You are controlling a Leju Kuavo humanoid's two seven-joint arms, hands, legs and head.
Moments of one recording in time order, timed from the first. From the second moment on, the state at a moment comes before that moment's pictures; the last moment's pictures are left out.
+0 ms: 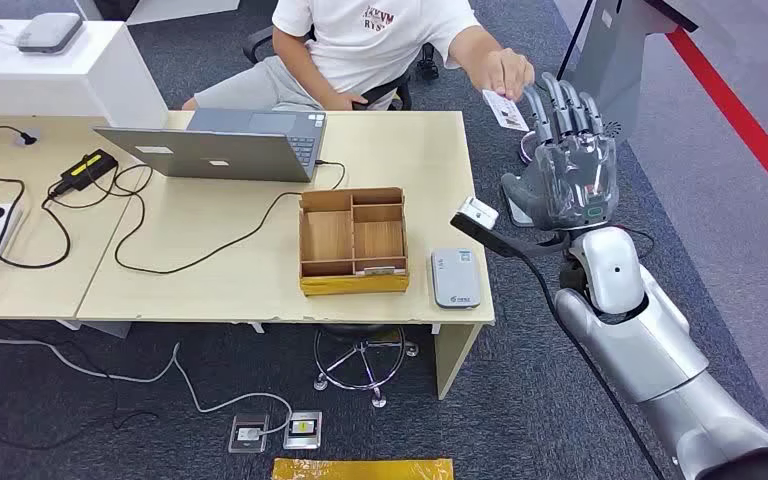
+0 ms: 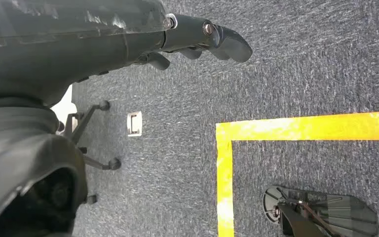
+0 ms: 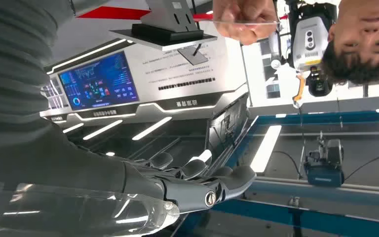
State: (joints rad) left arm -0.13 0.02 -1.18 -0.26 0.94 0.55 0.01; right arm -0.70 -0.39 0.64 -1.39 1.12 -0.44 0.31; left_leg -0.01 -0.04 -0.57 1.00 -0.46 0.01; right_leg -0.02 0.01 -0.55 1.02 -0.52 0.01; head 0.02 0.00
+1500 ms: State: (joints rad) left arm -0.13 0.02 -1.18 -0.26 0.94 0.55 0.01; right arm -0.84 -0.30 0.75 -1.16 1.06 -0.44 0.27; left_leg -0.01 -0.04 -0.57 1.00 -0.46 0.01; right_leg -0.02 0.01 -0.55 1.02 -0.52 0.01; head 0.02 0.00
